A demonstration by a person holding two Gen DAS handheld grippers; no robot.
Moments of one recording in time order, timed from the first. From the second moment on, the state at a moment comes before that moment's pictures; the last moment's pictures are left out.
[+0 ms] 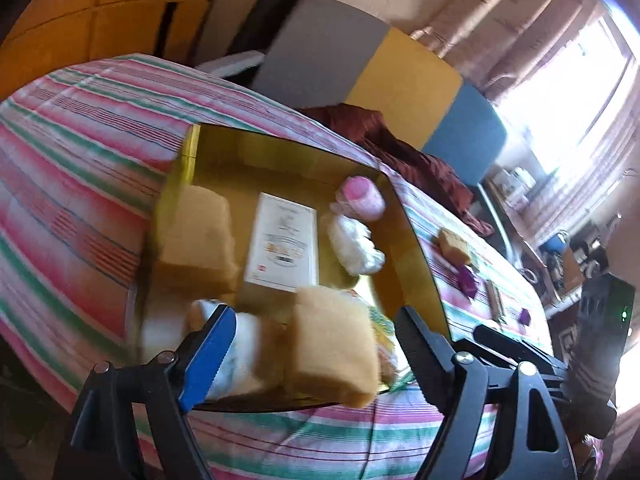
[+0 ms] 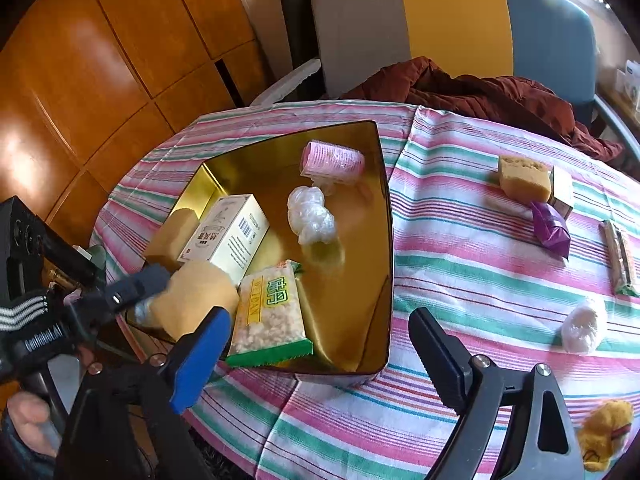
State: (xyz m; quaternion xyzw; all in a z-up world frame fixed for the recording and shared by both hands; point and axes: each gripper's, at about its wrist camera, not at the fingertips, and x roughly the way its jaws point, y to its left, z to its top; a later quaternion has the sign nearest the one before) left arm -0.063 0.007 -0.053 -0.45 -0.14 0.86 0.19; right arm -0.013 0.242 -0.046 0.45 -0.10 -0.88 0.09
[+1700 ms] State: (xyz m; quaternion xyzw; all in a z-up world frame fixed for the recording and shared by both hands) left arm -0.023 0.025 -0.013 -0.37 -0.01 0.92 0.10; right arm 0.007 0.228 -0.044 0.44 -0.09 -0.89 0.09
